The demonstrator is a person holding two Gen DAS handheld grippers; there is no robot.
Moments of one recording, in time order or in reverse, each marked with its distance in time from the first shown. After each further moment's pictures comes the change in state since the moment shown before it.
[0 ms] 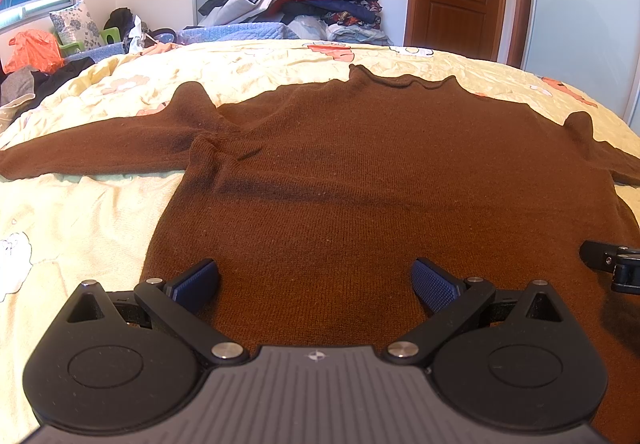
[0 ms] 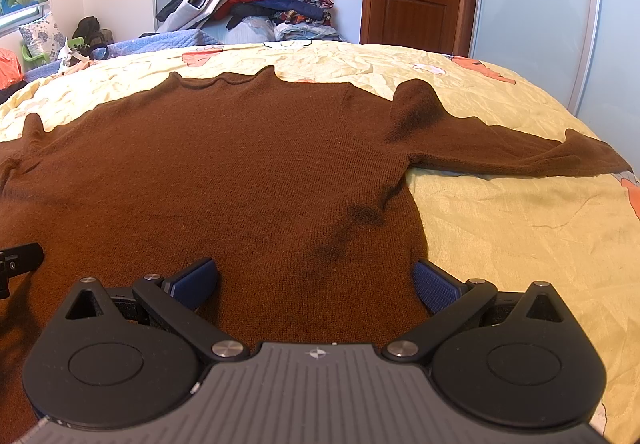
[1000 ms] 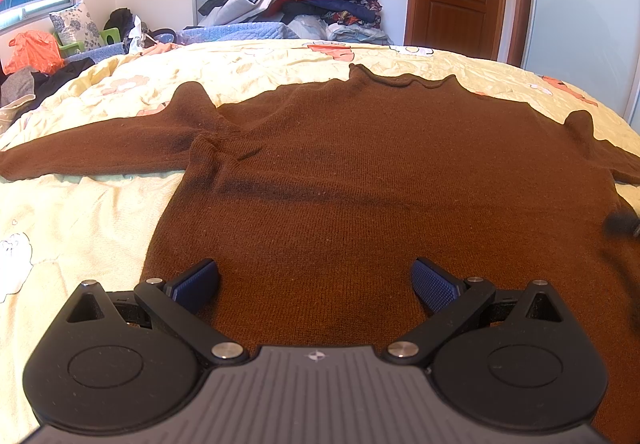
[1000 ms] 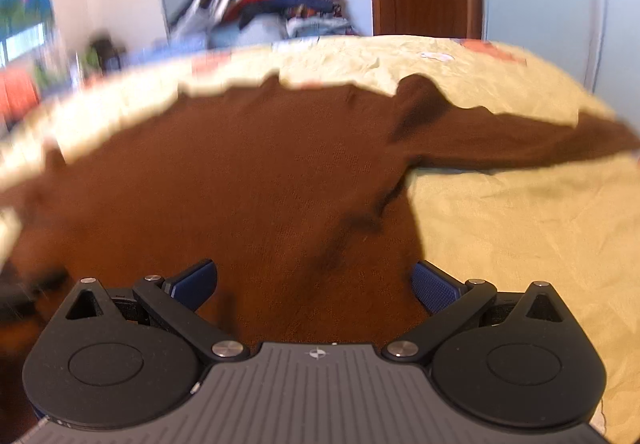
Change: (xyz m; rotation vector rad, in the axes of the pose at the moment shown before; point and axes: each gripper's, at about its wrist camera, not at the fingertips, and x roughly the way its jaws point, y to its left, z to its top) left arm 0.000 0.001 0.000 -0.001 0.000 -0.001; right arm -0.012 -0.040 0.015 0.133 0.005 0.142
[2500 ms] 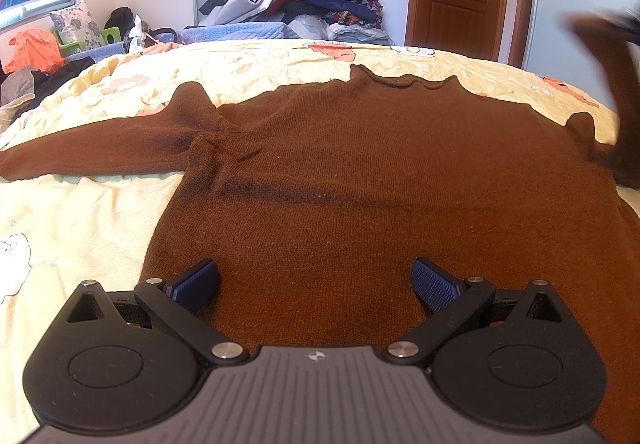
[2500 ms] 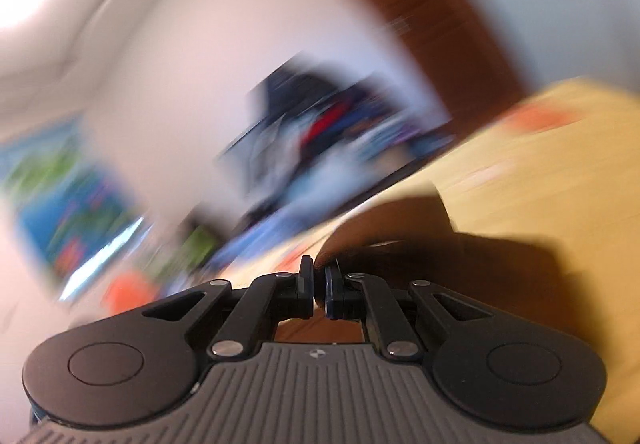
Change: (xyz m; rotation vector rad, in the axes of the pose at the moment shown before) left arm 0.000 0.000 0.000 0.001 0.000 -0.001; right arm -0.015 -0.056 0.120 0.278 -0.265 0.467
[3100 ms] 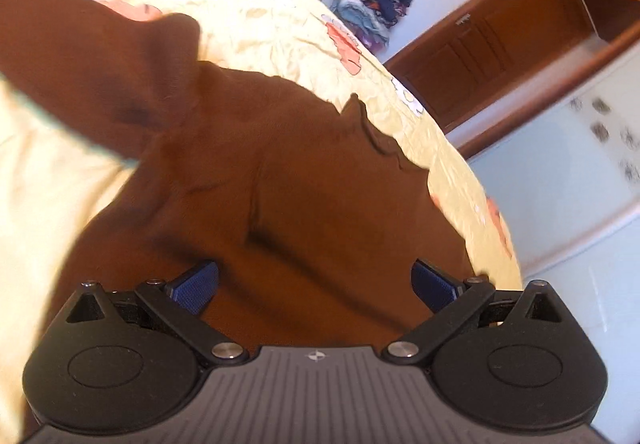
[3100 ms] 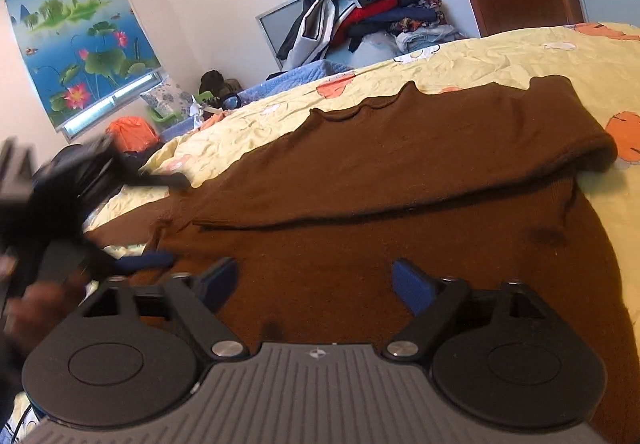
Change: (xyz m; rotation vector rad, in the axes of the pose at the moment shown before) left arm 0.068 0.069 0.083 -0.616 0.198 -0.377; right arm 0.016 0.040 -0.160 -0.205 0.290 -0.072
